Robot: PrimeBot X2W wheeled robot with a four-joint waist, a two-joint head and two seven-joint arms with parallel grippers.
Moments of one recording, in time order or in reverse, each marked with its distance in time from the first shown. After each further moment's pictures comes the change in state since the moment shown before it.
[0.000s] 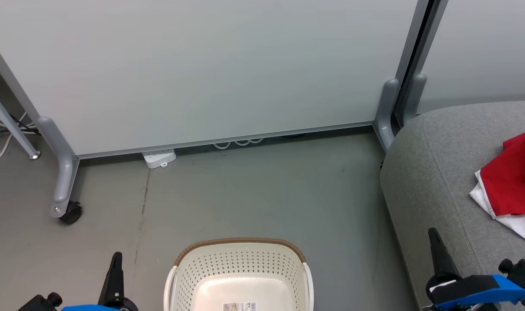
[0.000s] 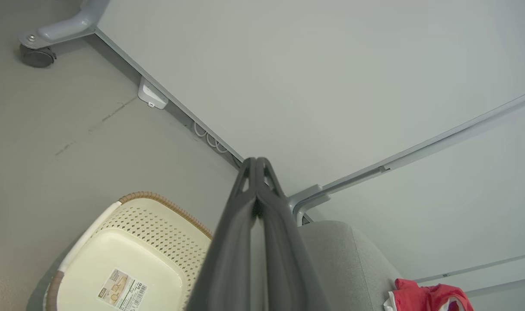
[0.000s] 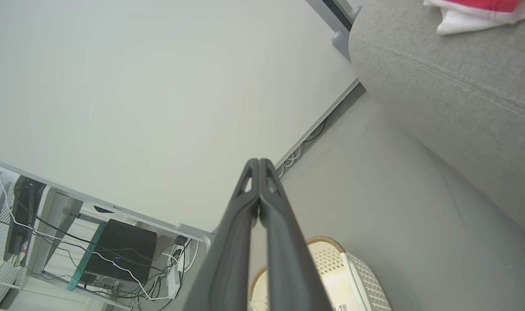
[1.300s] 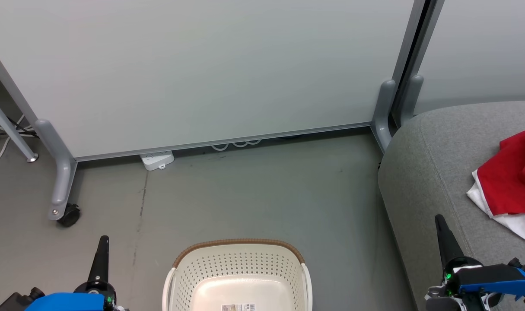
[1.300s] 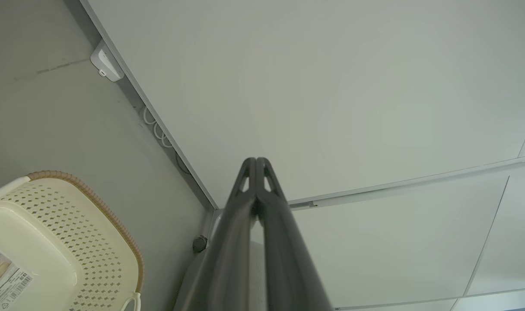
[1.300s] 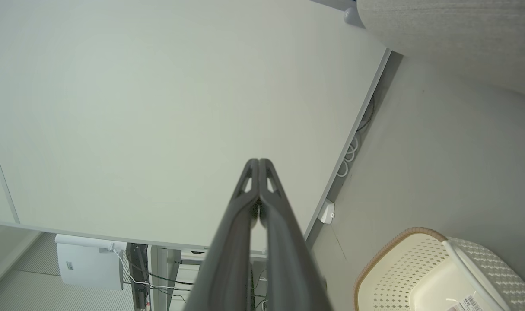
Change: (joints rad) left arm -0.040 -0.003 0.063 -0.041 -0.364 0.000 0.102; right arm -0.049 0.001 -0.027 0.009 0.418 0.000 0.052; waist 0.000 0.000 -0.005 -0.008
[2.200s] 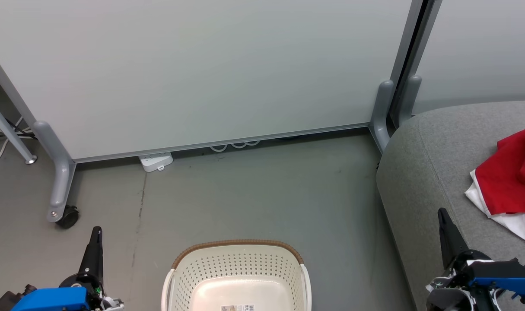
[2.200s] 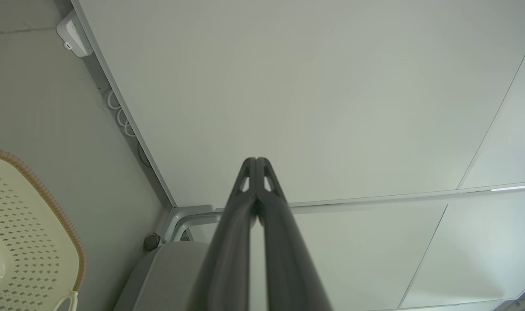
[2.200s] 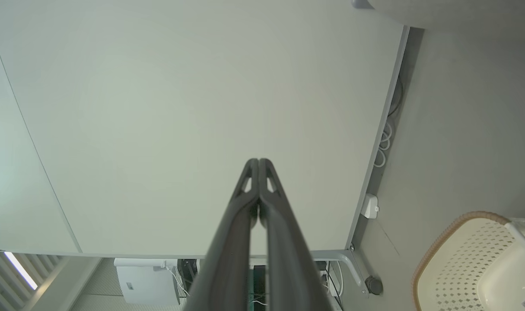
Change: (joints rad) left arm -0.022 -0.002 0.033 -0.021 -0.189 0.000 0.054; right arm -0.026 0.000 -0.013 0.005 0.221 0.000 0.029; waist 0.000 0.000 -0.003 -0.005
